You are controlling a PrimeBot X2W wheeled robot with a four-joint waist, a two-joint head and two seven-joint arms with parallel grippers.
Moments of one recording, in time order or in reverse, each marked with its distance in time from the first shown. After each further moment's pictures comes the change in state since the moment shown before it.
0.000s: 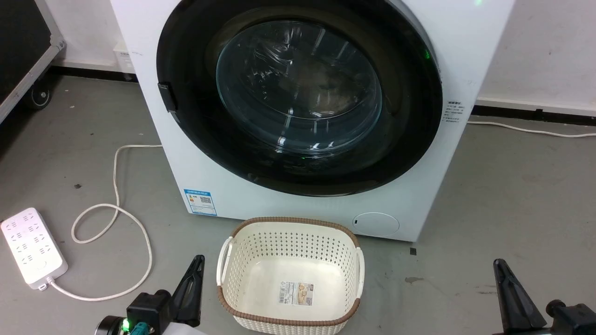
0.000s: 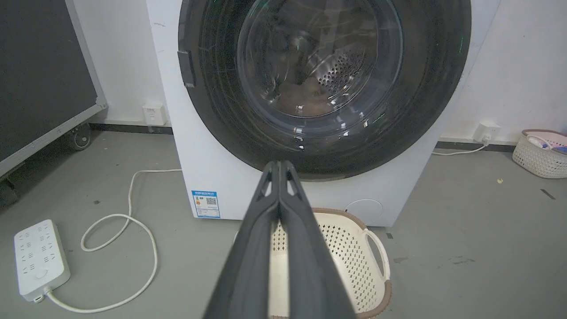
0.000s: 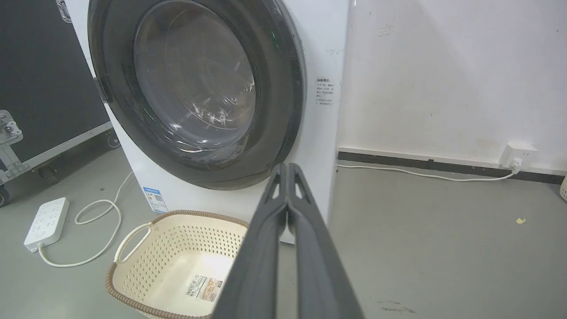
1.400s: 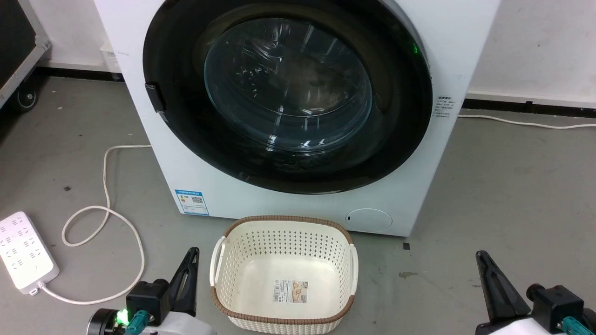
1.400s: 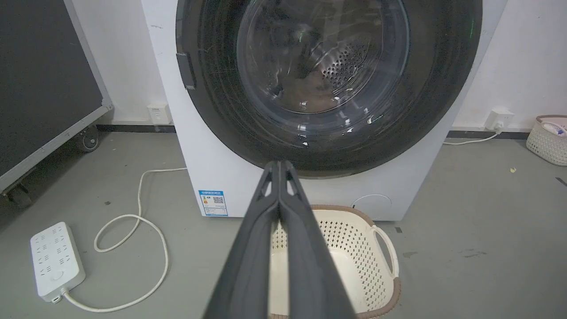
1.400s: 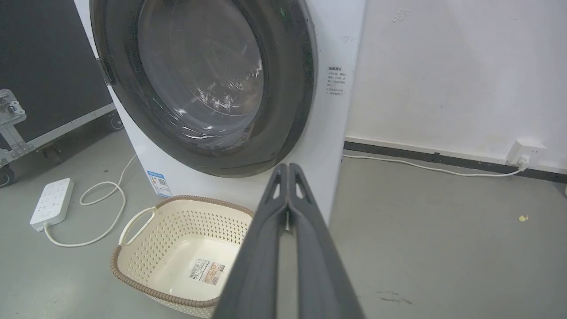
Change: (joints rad) left arm -0.001 -0.008 0.019 -0.073 0.040 0.045 0.095; right arm -0.035 0.000 0.043 -0.018 -0.024 0.000 0.095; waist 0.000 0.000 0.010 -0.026
